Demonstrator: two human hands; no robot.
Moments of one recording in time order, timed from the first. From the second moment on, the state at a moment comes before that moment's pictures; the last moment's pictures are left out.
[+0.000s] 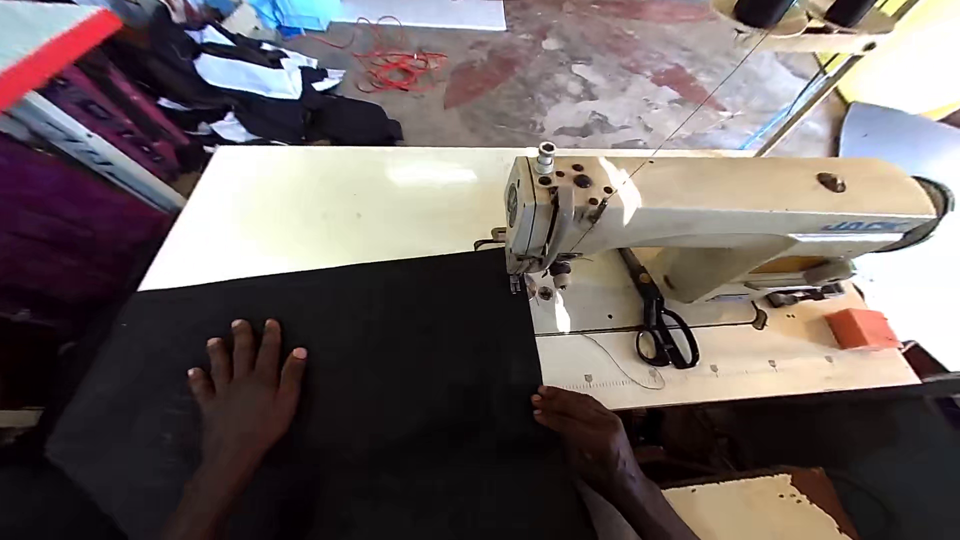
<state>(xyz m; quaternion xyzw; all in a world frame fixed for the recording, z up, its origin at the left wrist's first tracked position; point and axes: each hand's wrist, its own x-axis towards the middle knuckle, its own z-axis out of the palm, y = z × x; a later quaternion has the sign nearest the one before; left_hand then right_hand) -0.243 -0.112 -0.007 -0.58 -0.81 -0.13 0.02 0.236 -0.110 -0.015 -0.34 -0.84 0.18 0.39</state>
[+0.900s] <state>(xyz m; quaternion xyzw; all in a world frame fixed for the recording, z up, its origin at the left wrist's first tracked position) -0.276 -0.025 0.005 -0.60 -0.80 -0.09 -0.02 0.214 -0.046 0.002 -0.35 -0.85 0.17 0.37</state>
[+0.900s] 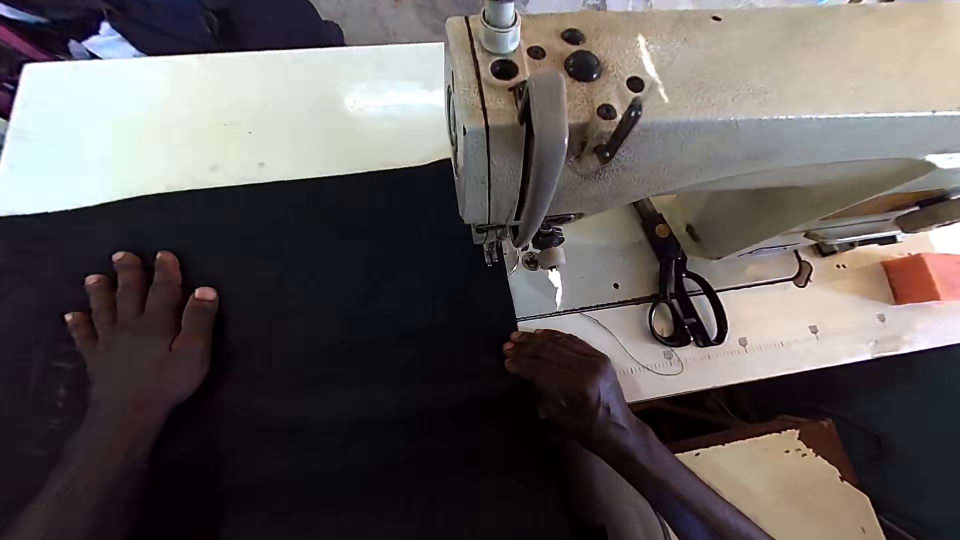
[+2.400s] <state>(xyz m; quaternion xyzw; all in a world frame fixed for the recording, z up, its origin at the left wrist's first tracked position) -0.175 -0.101 0.055 -0.73 -0.63 -0.23 -0.11 0.193 -0.192 0.018 -0.56 -0.51 0.45 0.48</state>
